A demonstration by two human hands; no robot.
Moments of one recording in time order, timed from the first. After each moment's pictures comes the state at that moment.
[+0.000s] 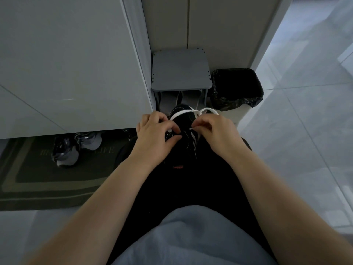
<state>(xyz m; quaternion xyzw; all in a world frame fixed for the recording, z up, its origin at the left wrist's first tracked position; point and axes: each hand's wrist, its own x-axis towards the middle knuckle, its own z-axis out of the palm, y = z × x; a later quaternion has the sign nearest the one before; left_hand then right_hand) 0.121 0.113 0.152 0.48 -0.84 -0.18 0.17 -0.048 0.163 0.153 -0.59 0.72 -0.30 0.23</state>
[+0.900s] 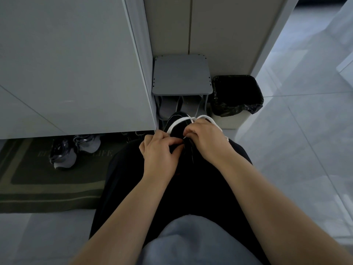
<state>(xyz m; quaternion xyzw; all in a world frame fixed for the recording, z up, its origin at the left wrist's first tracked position) 0.104 0.138 0.127 0.57 -0.76 -0.20 0.24 -0.039 0.144 0.139 -0.67 0.69 -0.21 0.19</state>
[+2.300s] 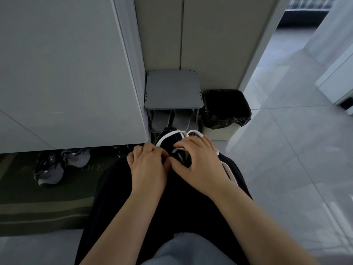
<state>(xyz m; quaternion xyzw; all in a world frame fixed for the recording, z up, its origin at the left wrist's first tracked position) 0.102 0.135 0.148 0.60 -0.78 -0.14 0.12 -0.021 0.177 0.152 -0.66 0.69 -0.27 0.12</state>
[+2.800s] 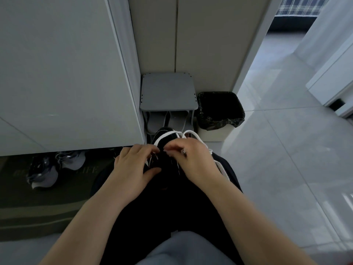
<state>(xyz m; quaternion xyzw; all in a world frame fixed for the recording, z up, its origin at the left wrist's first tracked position) 0.143 0.131 0.169 0.48 -0.84 -0.22 0.10 -0.018 0.169 0.165 -0.63 0.64 -0.38 0.22</state>
